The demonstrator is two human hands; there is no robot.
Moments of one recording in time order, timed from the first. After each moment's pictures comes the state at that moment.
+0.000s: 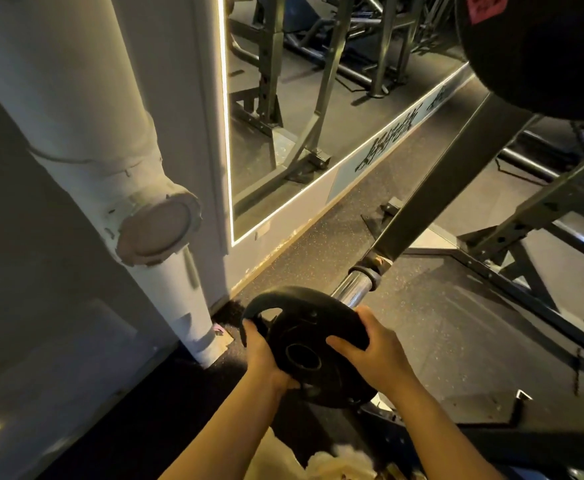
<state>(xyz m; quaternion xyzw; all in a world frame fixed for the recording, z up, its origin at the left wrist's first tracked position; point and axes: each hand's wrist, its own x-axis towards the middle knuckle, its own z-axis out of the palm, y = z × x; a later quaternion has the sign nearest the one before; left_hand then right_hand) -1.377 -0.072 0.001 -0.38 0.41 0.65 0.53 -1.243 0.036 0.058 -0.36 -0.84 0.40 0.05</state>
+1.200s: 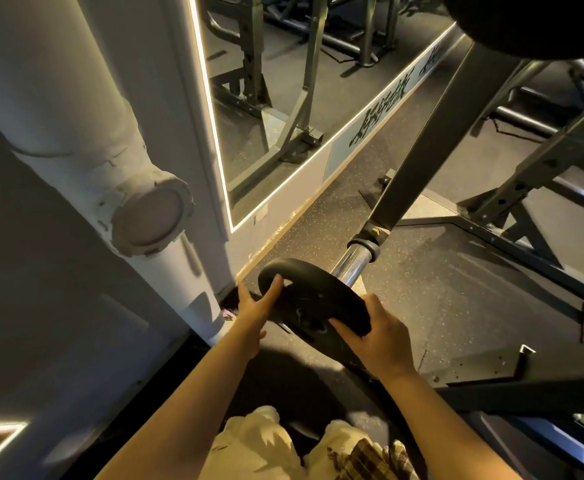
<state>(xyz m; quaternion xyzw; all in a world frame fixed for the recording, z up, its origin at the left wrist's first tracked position) -1.413 -0.087 0.003 0.00 0.66 0.57 0.49 -1.227 0.016 0.022 -0.33 -0.89 0.23 0.22</state>
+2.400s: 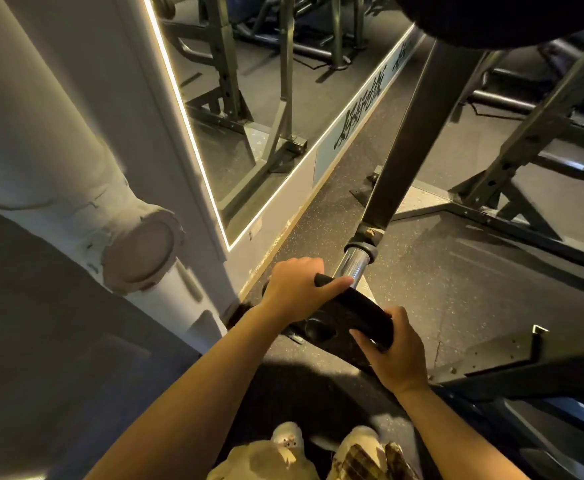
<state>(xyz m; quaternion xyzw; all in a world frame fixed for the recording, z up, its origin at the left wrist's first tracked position) -1.424 -0.021 0.061 0.61 0.76 0.19 0.15 -1.215 0.008 -0.002 -0.44 -0.79 0.29 0.30</state>
